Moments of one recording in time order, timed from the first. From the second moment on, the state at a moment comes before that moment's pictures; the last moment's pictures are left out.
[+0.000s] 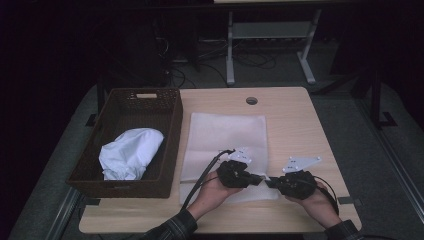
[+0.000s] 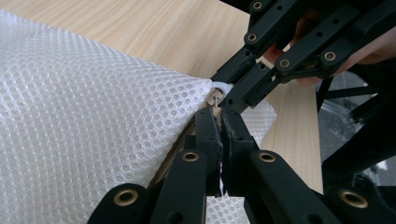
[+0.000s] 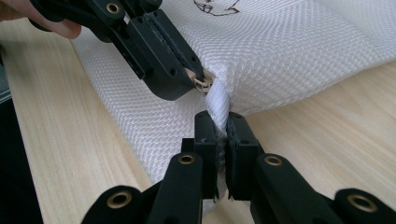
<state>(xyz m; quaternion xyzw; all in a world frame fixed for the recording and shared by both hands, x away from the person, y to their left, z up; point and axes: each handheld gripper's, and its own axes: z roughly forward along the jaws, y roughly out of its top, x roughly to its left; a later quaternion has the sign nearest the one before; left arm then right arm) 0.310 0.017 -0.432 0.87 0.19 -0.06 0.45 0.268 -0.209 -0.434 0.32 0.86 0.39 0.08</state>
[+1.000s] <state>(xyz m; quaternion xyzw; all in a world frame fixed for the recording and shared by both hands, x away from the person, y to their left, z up) 0.315 0.020 -0.445 0.87 0.20 -0.09 0.43 0.260 -0.205 -0.439 0.33 0.86 0.39 0.09</state>
